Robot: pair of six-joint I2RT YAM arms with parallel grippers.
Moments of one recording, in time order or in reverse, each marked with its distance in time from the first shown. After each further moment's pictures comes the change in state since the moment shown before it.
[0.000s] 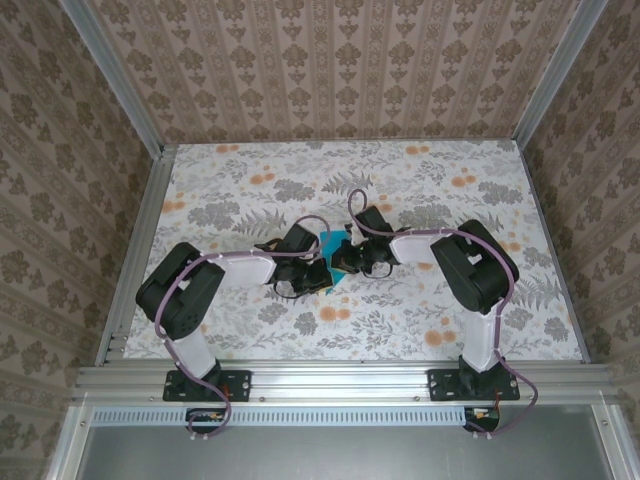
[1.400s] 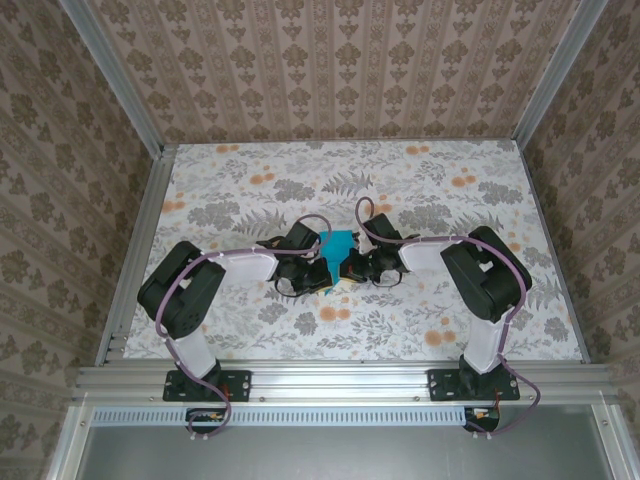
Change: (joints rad) left arm -0.005 0.010 0.039 -0.068 -0.015 0.001; right arm 0.000 -0.075 -0.114 -0.008 -0.027 -0.029
